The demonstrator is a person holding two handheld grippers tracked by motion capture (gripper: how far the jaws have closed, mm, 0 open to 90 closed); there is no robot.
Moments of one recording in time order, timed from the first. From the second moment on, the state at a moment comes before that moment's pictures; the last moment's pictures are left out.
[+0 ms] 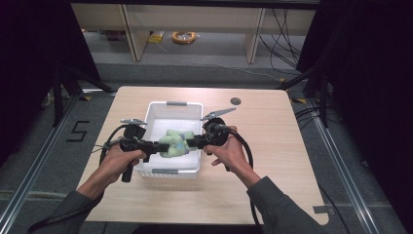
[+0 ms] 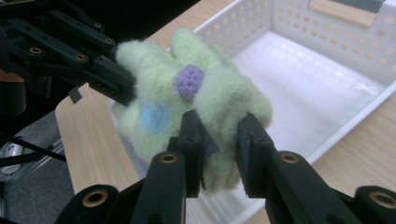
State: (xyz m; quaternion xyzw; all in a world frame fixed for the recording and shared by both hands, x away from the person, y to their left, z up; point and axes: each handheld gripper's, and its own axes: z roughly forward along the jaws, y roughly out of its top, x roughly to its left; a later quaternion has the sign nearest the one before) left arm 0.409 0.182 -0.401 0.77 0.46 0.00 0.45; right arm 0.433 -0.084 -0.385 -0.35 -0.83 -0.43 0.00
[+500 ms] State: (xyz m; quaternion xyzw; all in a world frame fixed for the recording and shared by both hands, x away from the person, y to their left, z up) left arm 0.427 0.195 -0.436 0.77 0.49 -0.02 0.40; right arm 0.453 -0.050 -0.430 -0.37 -0.85 -0.37 0.02
